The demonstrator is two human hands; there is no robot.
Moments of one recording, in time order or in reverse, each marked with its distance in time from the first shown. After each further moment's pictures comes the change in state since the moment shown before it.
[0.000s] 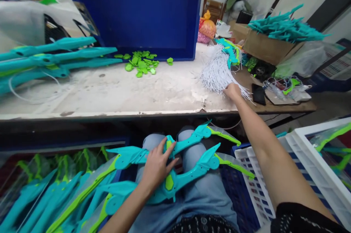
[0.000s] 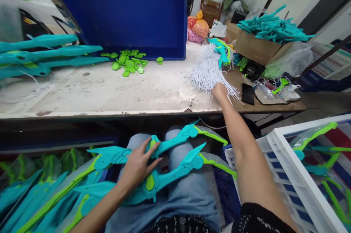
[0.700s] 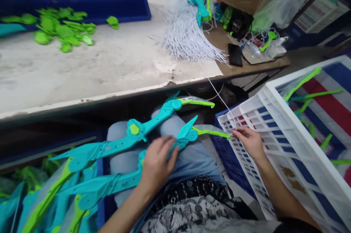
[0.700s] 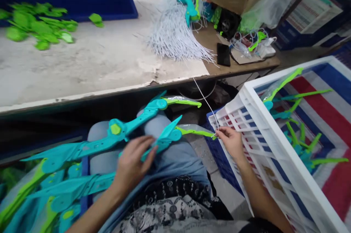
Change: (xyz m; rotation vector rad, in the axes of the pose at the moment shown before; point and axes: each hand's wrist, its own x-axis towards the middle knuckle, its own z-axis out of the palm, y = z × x) left_hand -0.020 0.085 -0.013 -0.496 -0.016 0.078; right_hand -0.319 0.183 -0.012 0.861 -0.003 0.297
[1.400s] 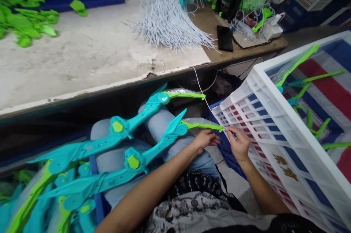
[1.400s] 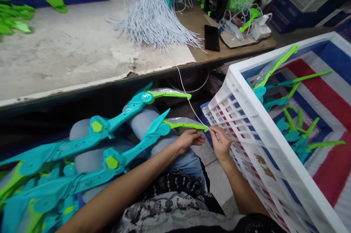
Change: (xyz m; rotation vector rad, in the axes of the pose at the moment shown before) left_hand 0.038 0.079 0.177 -1.090 -0.807 -0.903; right_hand -0.028 0.058 0.001 -0.382 0.286 -0.625
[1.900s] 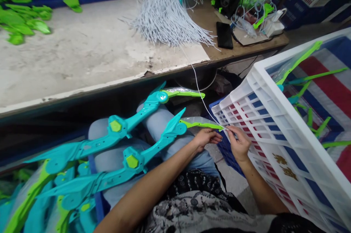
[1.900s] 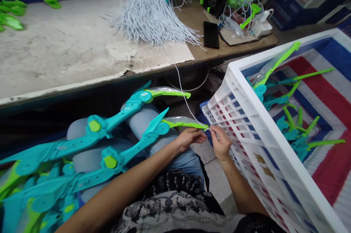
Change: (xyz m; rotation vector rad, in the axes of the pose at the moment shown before) left_hand 0.009 -0.004 -0.001 -0.061 -0.107 0.041; right_hand -0.004 0.005 -0.001 0.008 0.032 -0.058
